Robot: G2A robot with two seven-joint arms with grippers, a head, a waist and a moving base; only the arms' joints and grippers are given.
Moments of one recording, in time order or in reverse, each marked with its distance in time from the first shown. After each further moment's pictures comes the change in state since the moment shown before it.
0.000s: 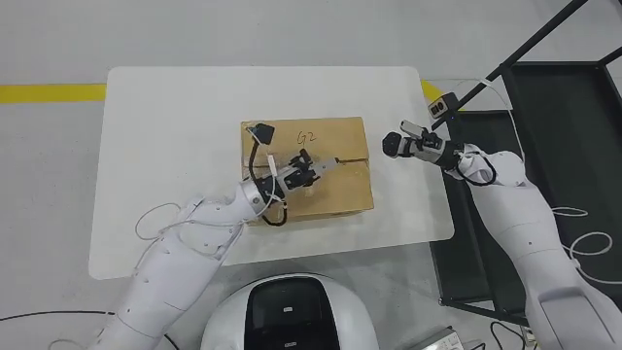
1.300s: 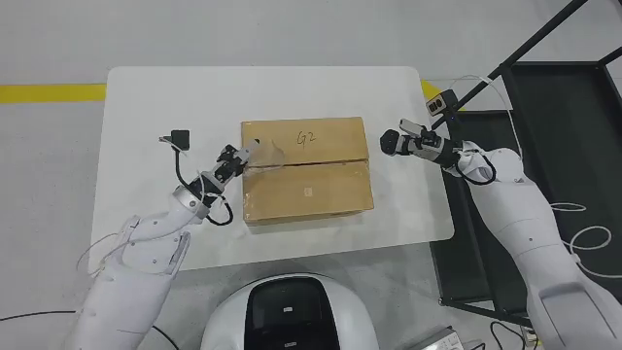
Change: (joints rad) left arm 0.181 0.077 -0.273 -0.058 0.029 0.053 0.107; right arm 0.026 0.015 -0.047 0.008 0.052 -0.032 0.014
